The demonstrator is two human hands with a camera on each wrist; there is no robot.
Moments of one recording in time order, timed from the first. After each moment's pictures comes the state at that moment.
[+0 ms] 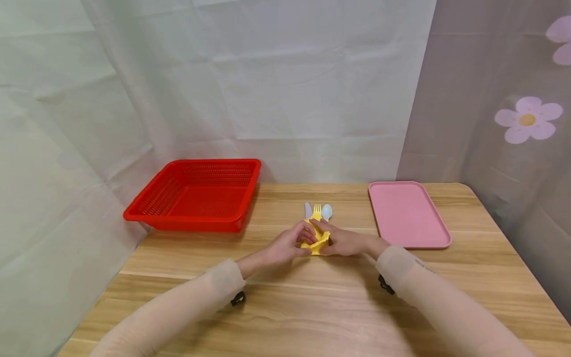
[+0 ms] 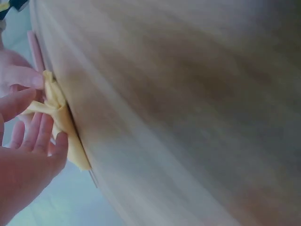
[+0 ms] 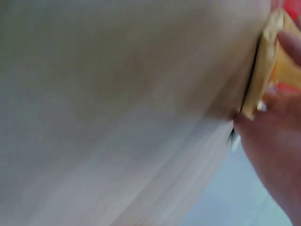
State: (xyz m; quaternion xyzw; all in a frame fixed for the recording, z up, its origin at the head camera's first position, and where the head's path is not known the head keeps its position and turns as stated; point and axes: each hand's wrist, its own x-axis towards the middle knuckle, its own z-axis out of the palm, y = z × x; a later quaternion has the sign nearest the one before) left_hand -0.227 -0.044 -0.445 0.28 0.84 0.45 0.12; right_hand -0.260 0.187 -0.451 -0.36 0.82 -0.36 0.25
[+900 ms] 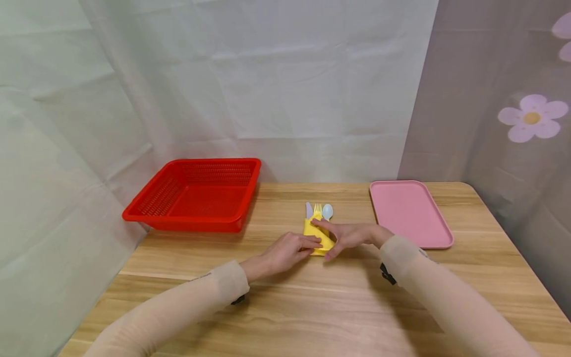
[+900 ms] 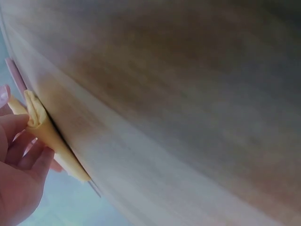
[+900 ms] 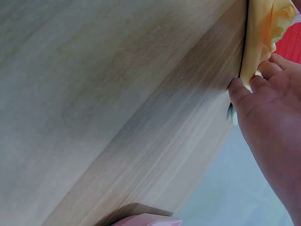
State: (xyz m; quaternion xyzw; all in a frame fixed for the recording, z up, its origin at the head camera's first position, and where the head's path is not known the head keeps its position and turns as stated) left_hand -0.225 -0.043 -0.448 0.39 0.91 0.18 0.02; right_hand -0.276 0.195 -0.430 -0.31 0.80 -0.35 0.37
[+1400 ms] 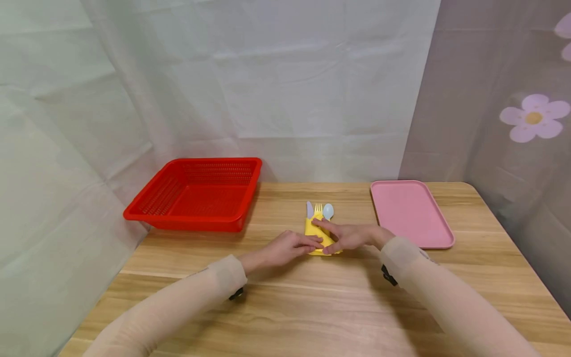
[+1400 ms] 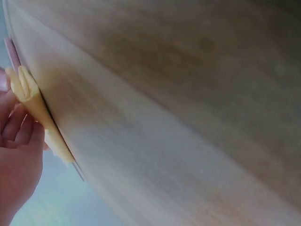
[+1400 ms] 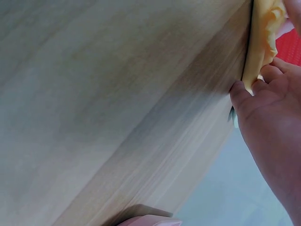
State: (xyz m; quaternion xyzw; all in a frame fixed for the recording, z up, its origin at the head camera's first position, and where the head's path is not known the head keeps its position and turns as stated) left_hand -0.238 -0.051 -0.449 0.36 0.88 0.28 0.12; right_hand -0.275 0.197 -0.431 -0.33 0.81 -0.33 0.36
